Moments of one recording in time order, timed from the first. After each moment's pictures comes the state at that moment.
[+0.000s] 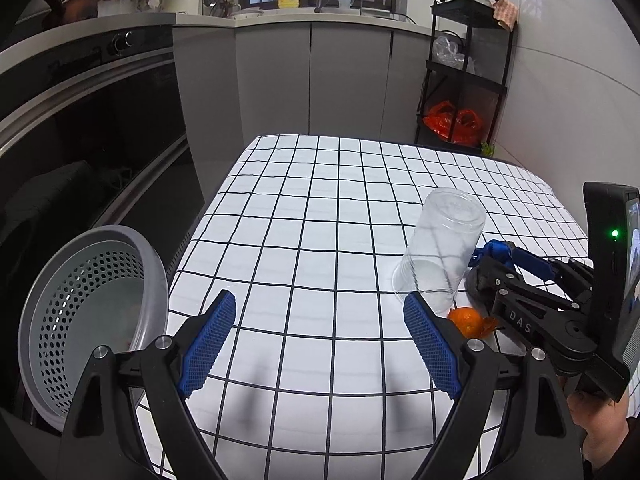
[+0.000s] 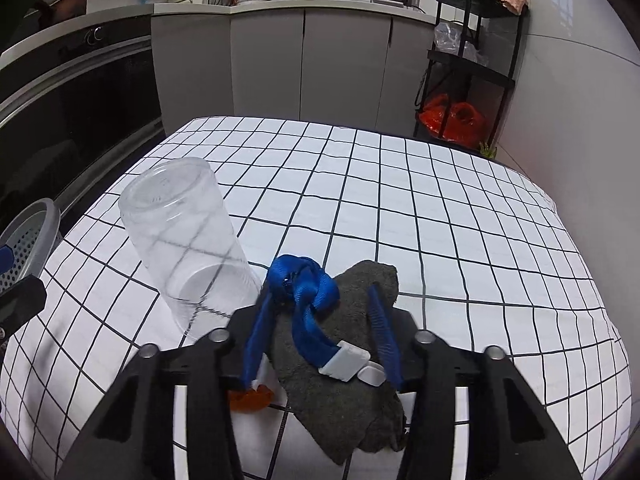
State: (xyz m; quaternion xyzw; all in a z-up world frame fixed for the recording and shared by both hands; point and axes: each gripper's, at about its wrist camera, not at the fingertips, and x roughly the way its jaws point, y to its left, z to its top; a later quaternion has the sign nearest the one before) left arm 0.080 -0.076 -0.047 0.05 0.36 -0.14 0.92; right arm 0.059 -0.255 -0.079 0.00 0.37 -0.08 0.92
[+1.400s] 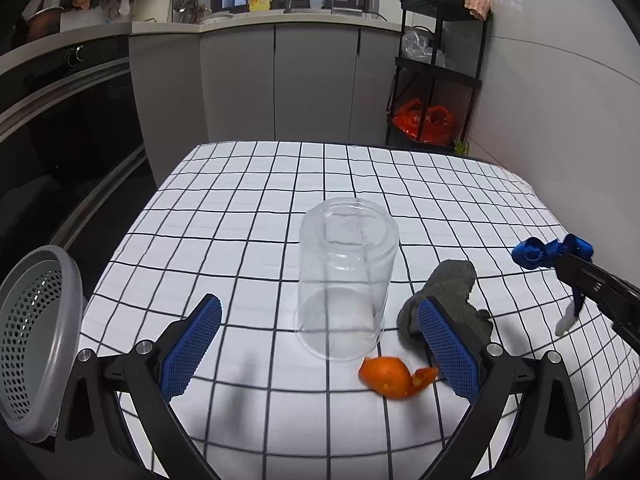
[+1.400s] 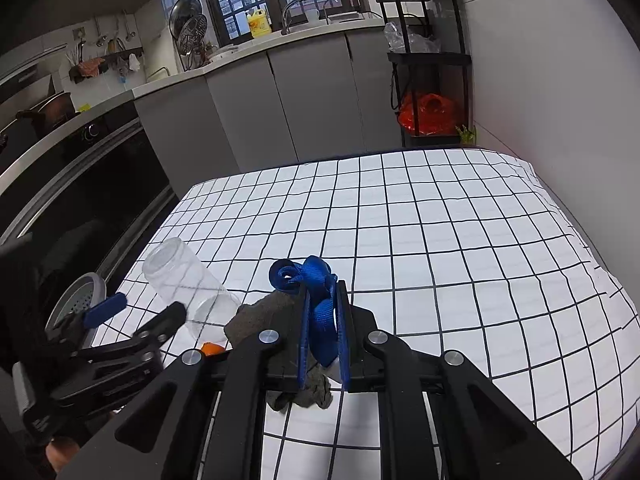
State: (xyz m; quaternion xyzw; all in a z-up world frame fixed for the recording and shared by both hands) left arm 0.100 -0.166 -0.064 0.05 0.35 -0.17 0.92; right arm -0.007 -0.343 -0.033 0.14 0.32 -0.05 0.93
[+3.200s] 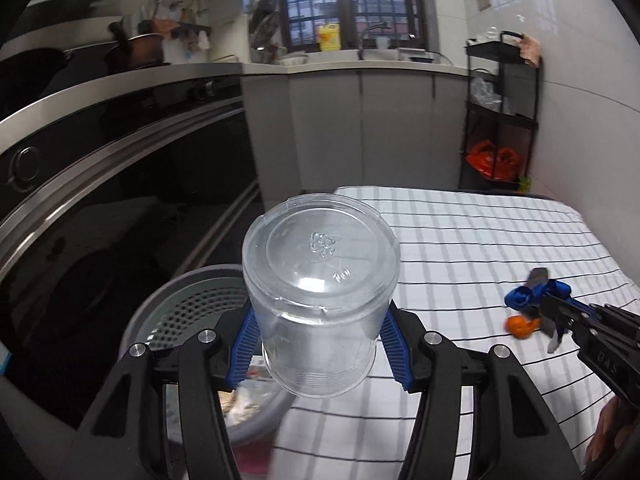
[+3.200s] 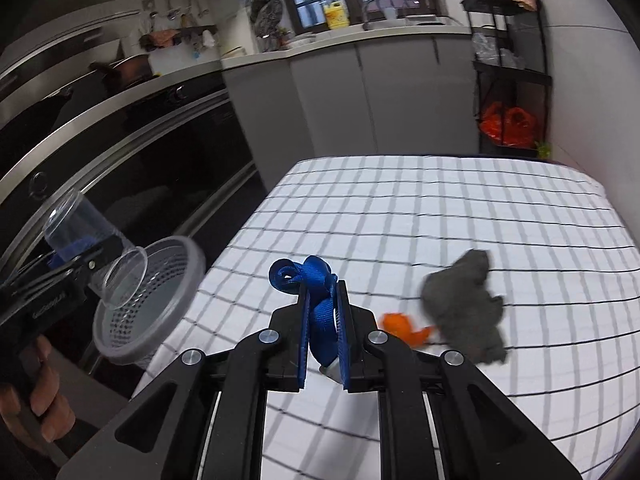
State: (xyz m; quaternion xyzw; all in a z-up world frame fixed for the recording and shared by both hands) left arm 0.042 0.029 0.025 0.07 0.29 -0.06 0.95; right arm -0.011 -0.178 -0.020 0.10 0.33 0.06 0.94
